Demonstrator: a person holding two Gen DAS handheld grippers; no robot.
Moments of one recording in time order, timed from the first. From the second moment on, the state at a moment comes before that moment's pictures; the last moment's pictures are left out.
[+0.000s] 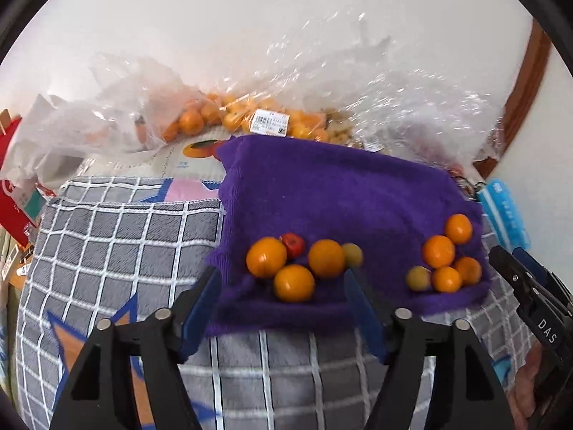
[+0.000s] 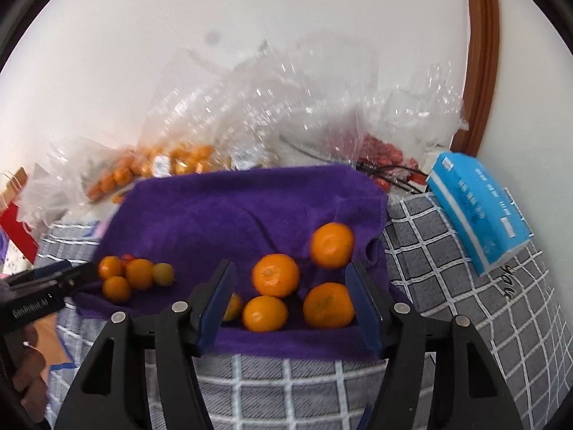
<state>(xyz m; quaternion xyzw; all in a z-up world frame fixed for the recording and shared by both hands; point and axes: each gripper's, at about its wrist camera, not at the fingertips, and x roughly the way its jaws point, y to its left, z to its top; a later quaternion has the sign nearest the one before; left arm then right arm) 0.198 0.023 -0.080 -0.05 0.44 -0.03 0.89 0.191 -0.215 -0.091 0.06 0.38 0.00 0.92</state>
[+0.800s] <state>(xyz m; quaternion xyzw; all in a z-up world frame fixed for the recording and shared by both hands) 0.009 0.002 -0.008 -0.02 0.35 -0.02 0.94 -0.004 -0.207 -0.005 0.04 0.33 -0.05 0.94</state>
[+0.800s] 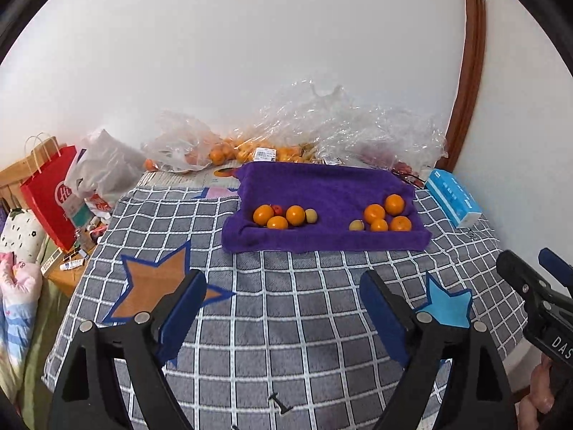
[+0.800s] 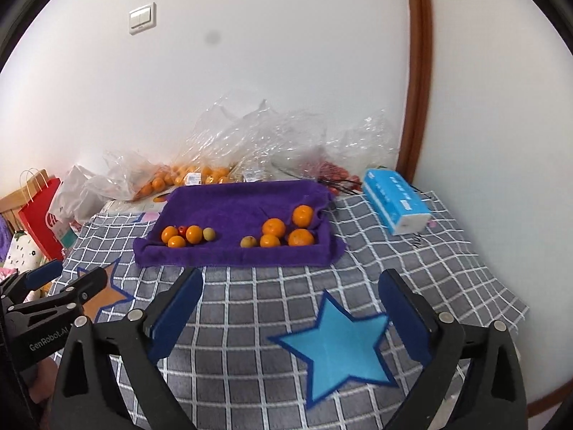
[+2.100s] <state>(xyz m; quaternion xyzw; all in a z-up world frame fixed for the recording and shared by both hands) -0.011 0.003 -0.006 -0.01 0.34 -0.01 0.94 -0.026 -0.213 -0.009 0.04 0.33 -0.06 0.94</state>
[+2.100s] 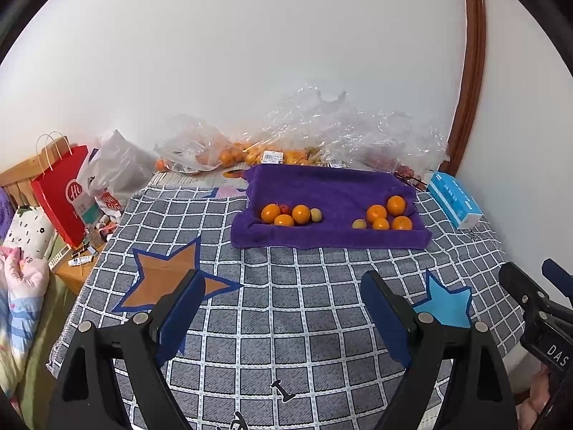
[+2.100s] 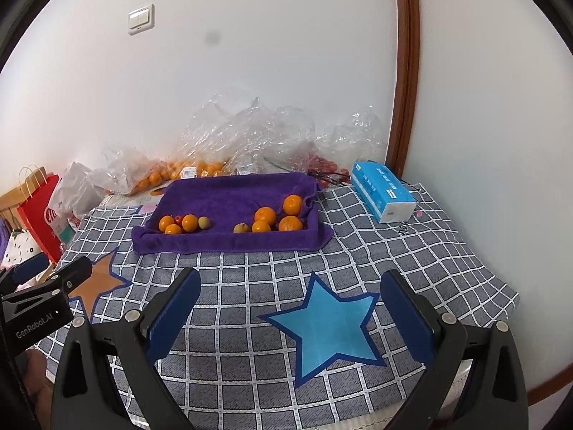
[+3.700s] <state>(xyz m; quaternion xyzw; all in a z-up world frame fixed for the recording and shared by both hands) -0.016 0.003 0.002 -0.01 0.34 -0.01 0.94 -0.033 -0.213 -0.004 0.05 0.33 -0.06 0.94</state>
